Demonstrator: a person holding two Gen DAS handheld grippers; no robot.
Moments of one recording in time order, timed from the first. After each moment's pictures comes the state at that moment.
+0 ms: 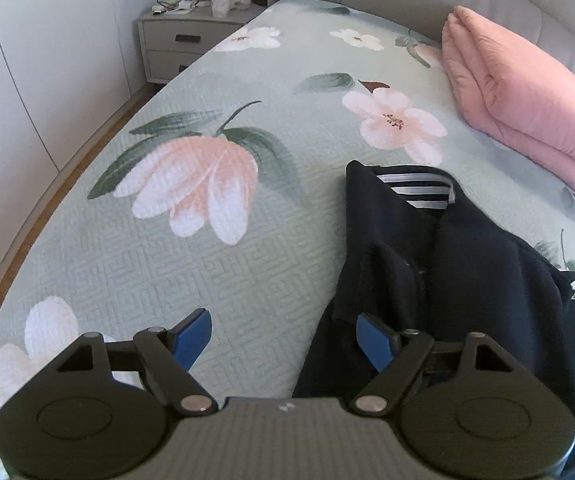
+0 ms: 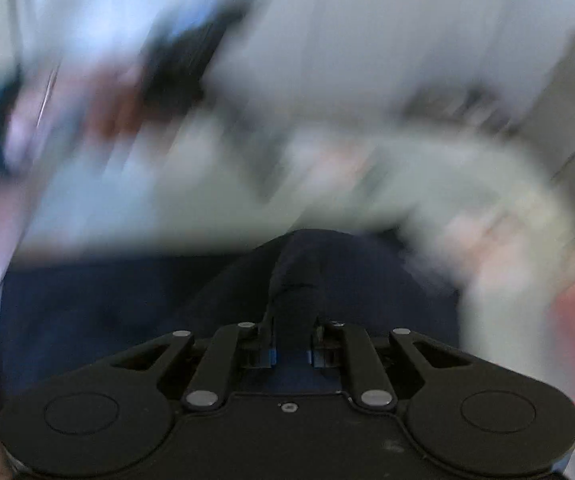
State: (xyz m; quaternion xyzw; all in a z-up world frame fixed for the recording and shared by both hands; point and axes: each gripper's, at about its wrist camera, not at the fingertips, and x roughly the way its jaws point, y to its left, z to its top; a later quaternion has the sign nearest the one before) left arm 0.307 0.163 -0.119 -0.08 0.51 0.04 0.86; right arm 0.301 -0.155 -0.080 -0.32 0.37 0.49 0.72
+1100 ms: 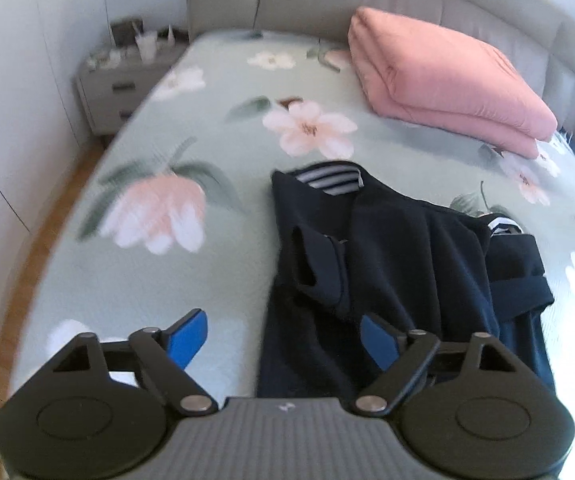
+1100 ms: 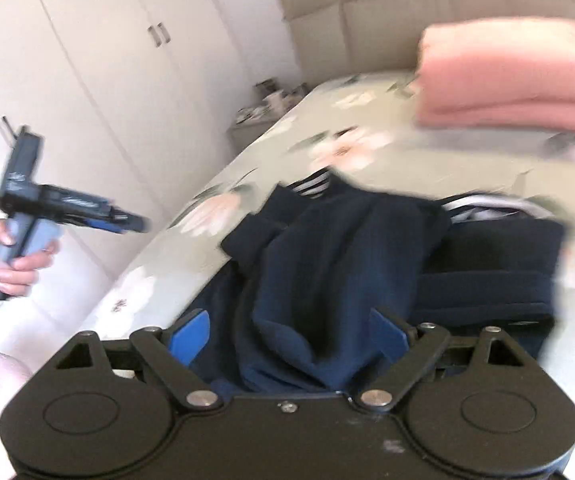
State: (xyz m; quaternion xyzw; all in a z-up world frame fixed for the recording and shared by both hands) left arm 0.224 0.142 -0.038 0.00 0.47 -0.06 0.88; right arm 0.218 -0.300 -0.051 0.09 0.38 0.24 0.89
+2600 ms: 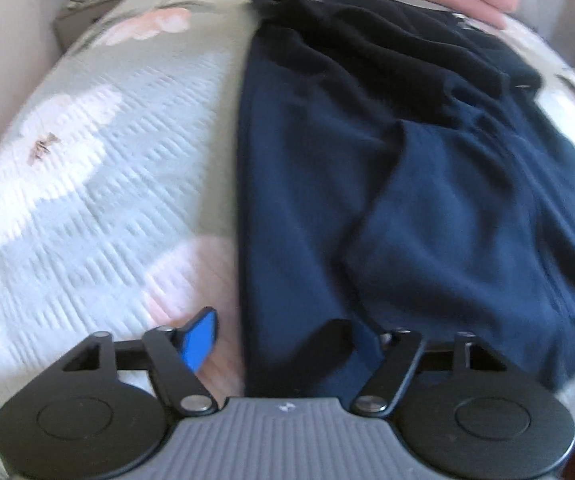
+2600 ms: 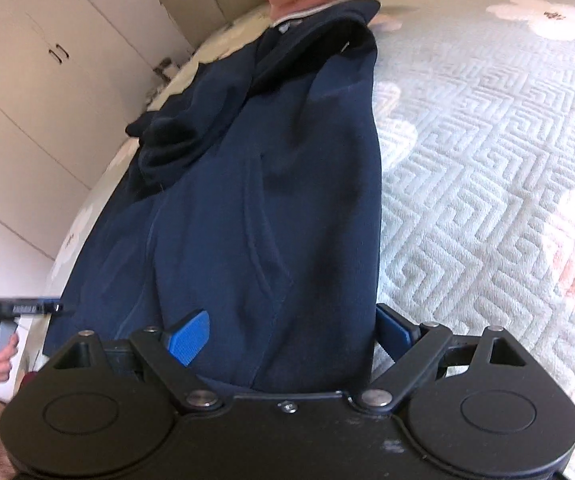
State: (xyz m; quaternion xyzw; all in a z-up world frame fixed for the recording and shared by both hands) left arm 0.005 0.167 -0.223 0.03 0.54 -0.11 0.83; right arm 0.002 -0.399 -0.198 0.22 0.45 0.13 0.85
